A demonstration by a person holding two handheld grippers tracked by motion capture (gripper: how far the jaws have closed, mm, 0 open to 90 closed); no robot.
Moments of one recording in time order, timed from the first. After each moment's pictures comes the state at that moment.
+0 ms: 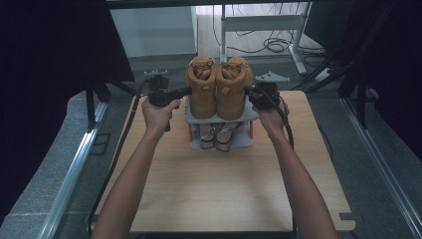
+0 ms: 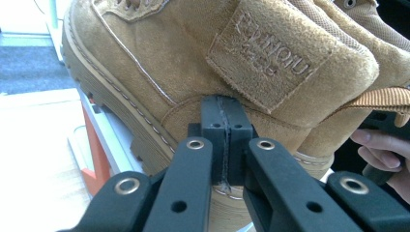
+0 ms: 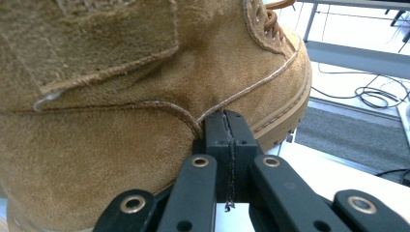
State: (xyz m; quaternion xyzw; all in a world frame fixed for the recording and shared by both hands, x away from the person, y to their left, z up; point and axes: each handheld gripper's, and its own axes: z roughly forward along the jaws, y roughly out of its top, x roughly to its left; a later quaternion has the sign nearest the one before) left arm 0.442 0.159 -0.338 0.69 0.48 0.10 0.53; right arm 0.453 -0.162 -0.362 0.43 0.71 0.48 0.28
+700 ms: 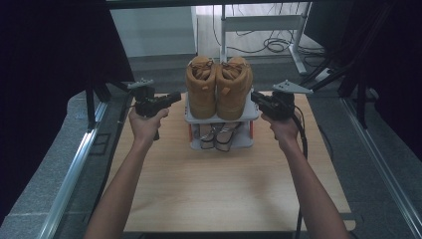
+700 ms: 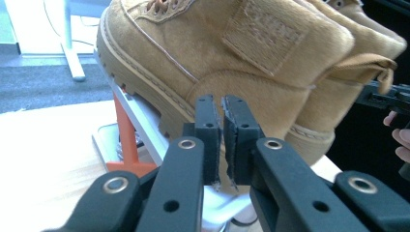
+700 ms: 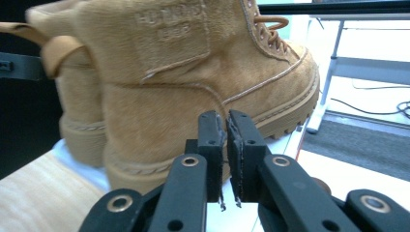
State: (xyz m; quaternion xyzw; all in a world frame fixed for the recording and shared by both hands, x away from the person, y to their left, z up) left arm 0.407 0.193 -0.347 0.68 0.47 0.12 0.55; right arm 0.408 -0.195 -0.356 0.40 0.69 0.55 0.24
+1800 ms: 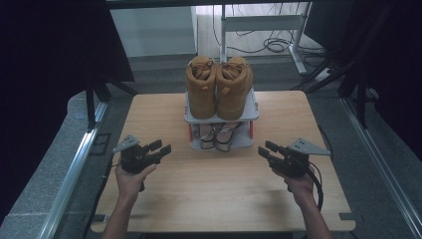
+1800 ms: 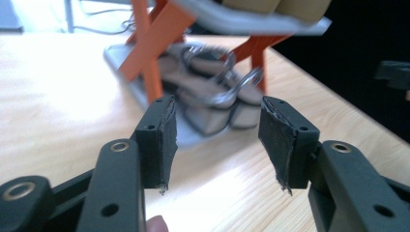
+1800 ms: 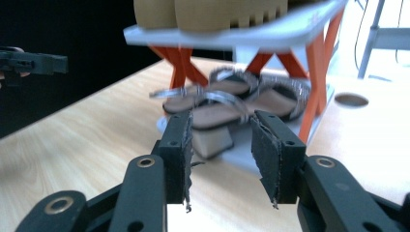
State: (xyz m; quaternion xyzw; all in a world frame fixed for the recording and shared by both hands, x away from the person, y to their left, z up) left arm 0.301 0.234 -0.460 0.70 0.45 0.13 0.53; right arm 0.300 -0.236 -0.454 0.39 0.71 0.56 0.18
